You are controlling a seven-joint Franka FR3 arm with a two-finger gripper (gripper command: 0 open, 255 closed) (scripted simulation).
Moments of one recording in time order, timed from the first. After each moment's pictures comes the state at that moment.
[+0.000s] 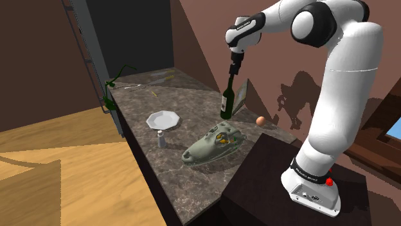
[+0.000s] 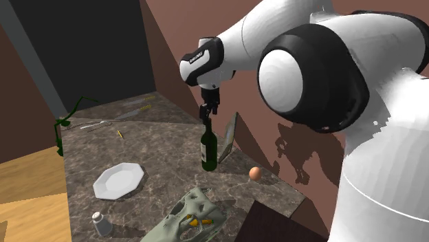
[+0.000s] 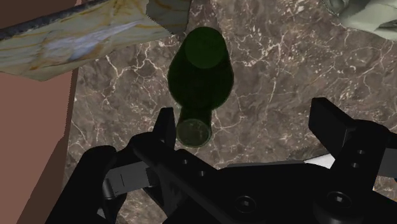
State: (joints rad) arm -0.17 0.23 -0.41 -1.80 0.09 2.07 -0.76
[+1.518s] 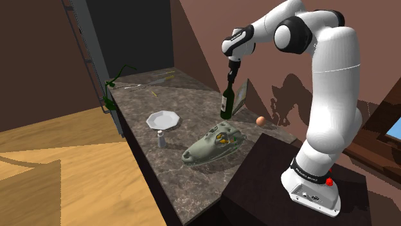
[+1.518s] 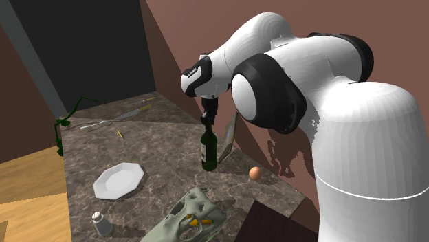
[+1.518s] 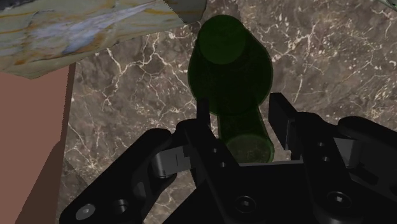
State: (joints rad) arm -0.22 0.41 -0.40 -1.71 0.18 2.14 -0.83
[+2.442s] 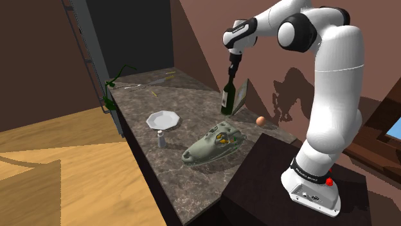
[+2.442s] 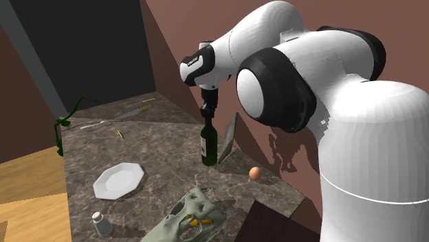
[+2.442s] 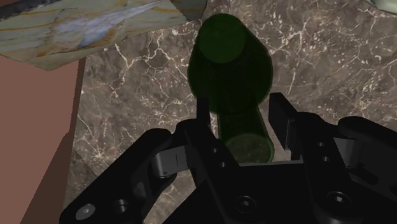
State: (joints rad) arm -0.22 0.37 -0.41 -1.66 0.16 2.05 -0.81
